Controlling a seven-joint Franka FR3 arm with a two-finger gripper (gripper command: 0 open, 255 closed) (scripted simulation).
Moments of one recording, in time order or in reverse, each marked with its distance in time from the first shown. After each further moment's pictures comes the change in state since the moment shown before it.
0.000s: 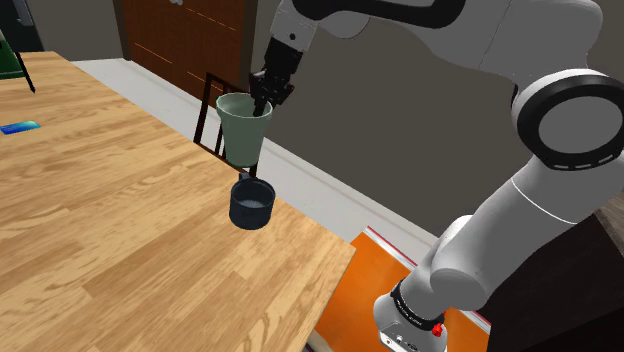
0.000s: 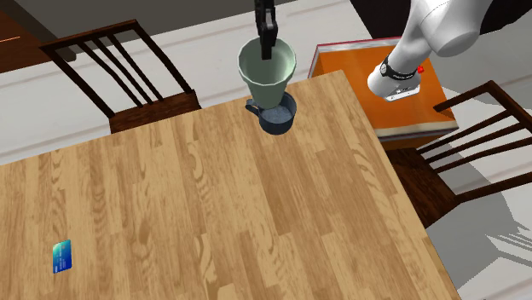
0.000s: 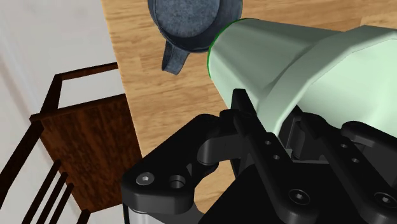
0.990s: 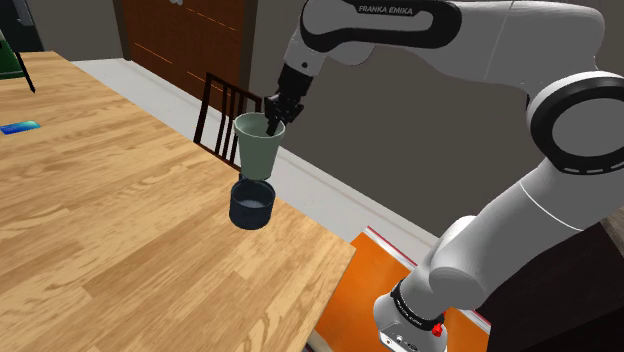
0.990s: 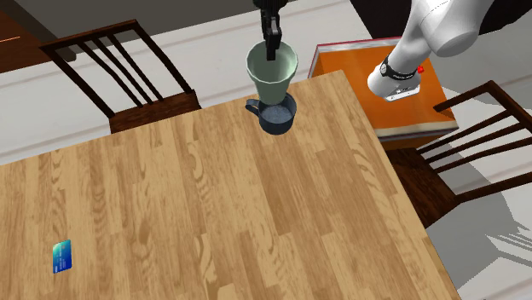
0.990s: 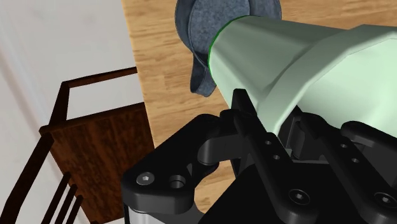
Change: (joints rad) arm -0.028 -0.061 -0.034 -0.191 0.014 0.109 -0.098
